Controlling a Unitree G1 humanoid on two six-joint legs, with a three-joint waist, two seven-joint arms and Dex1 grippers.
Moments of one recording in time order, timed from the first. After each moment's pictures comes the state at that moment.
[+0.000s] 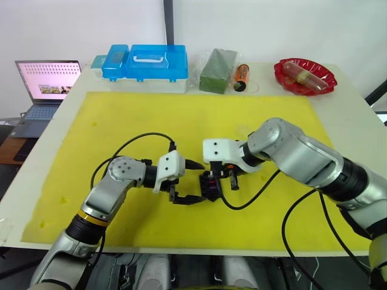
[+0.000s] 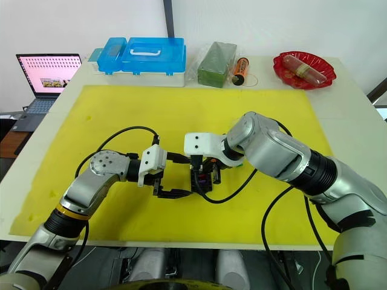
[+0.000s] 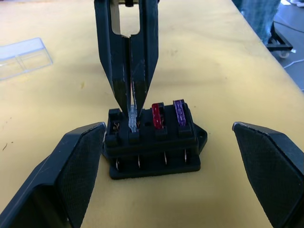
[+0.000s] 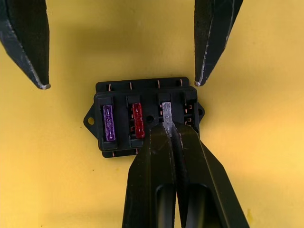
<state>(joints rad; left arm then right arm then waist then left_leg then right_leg) -0.42 0.51 -0.30 -0.14 -0.27 0.25 -1.17 -1.02 -0.80 0.77 -0.39 0.17 1.14 1.16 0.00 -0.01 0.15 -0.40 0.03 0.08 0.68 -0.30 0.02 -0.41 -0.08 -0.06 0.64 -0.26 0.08</state>
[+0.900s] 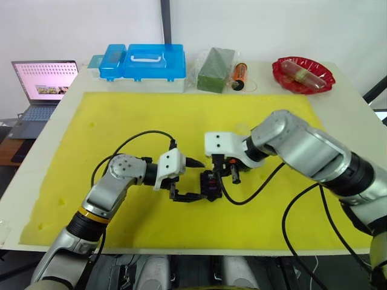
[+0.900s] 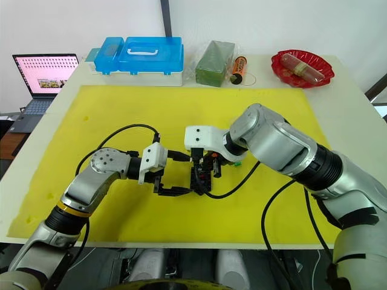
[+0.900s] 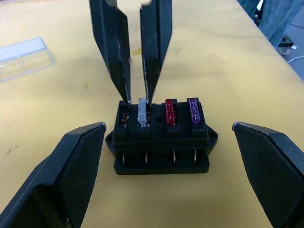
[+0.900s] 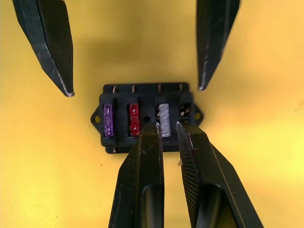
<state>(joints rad) -0.44 0.51 -0.30 -0.11 -0.26 0.24 -1.17 -1.07 -0.81 0.70 -0.38 0.22 1.17 1.19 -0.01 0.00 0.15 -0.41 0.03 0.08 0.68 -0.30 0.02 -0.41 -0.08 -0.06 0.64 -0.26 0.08</state>
